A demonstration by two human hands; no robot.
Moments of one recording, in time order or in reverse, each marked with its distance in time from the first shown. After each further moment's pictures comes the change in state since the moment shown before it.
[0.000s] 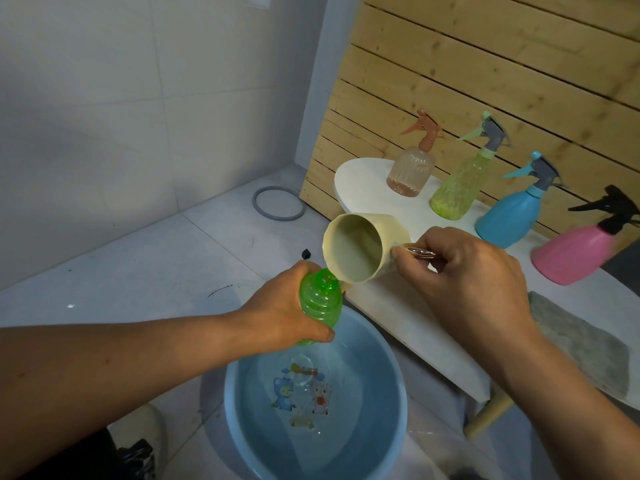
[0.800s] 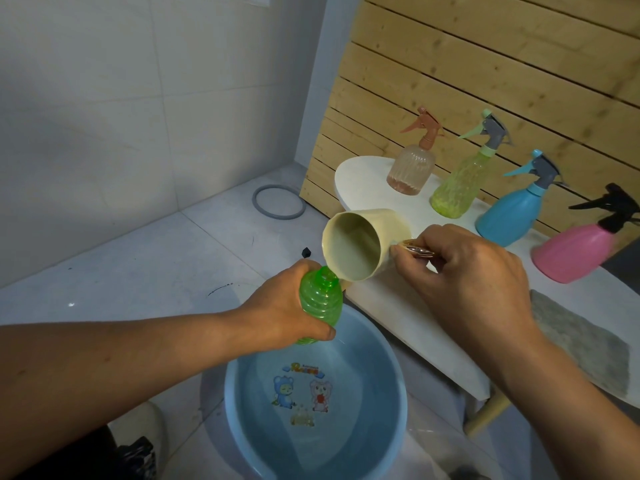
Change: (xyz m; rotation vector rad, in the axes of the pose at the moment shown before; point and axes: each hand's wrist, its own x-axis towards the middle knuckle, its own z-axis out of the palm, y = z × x) left_hand 0.000 -0.001 0.000 -0.008 -0.003 -0.001; right_hand -0.002 -0.002 -0.002 -0.013 0.026 -0.068
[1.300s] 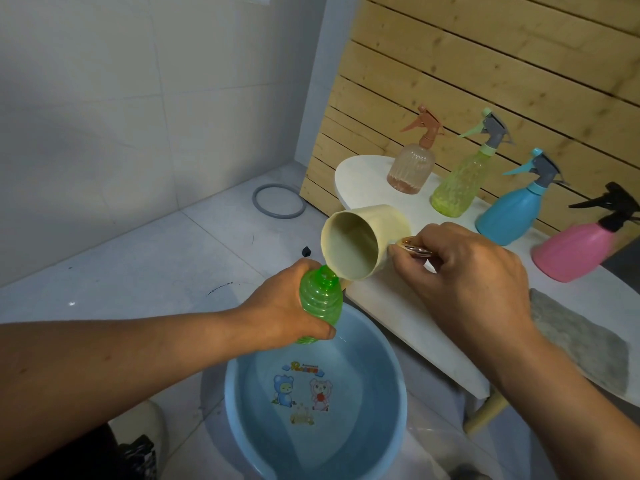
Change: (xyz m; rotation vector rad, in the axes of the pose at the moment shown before) left_hand -0.002 0.000 0.000 -0.010 0.001 -0.001; right_hand -0.001 -0.003 -0.001 -0.048 0.013 -0.038
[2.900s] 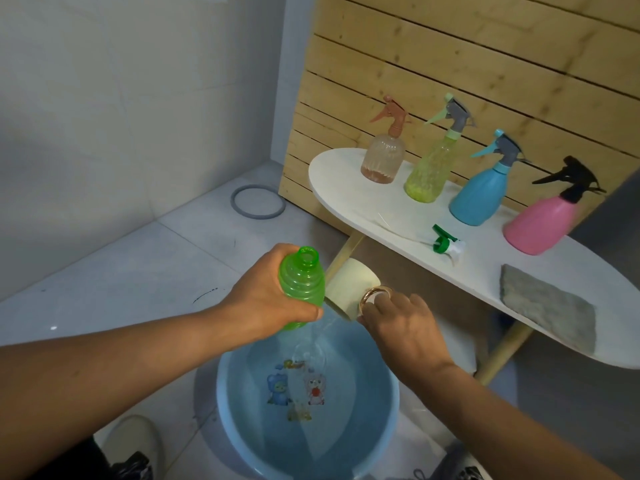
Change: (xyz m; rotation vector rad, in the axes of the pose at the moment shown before) left_hand 0.005 0.009 0.001 -0.111 0.096 0.038; right_hand -0.076 0.061 0.116 -0.412 -0.280 -0.263
